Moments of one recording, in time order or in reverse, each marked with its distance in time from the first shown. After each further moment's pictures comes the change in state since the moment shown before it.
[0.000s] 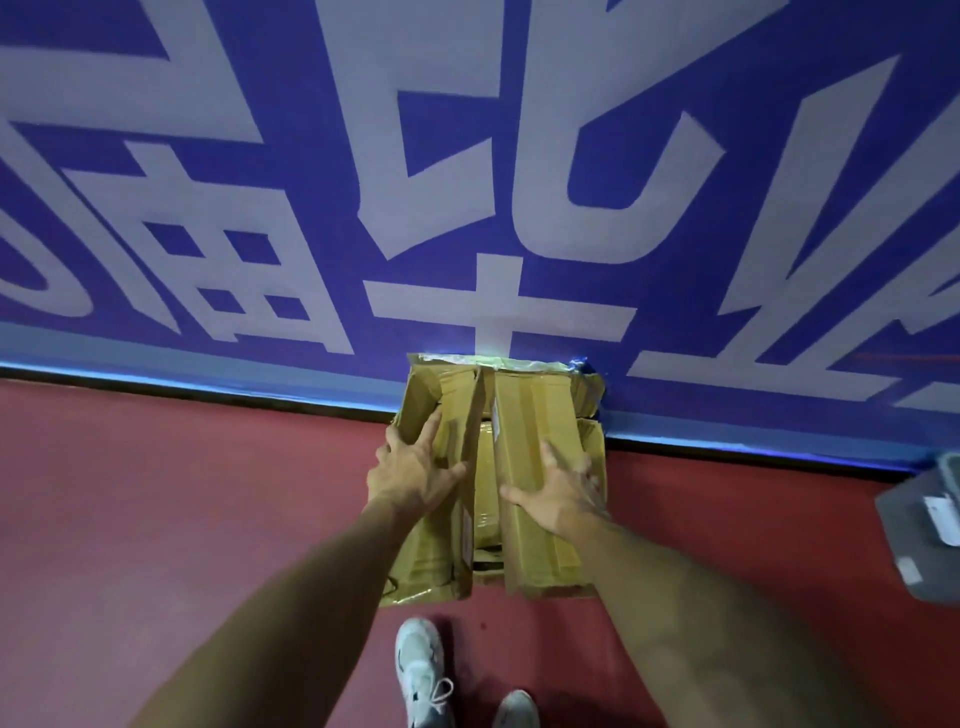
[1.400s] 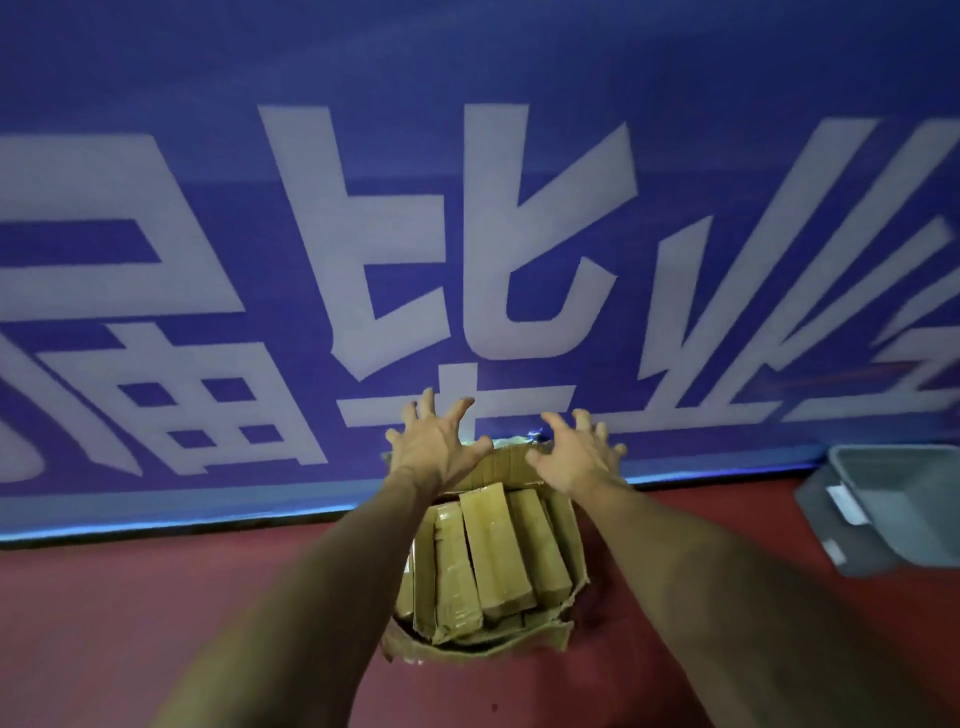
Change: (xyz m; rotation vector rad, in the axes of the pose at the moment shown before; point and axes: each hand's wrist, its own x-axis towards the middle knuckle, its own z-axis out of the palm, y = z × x) left_hand 0.002 0.086 -0.179 0.139 0.164 0.415; right_hand -0.062 -0.072 -0.174 -0.096 0.330 -0.019
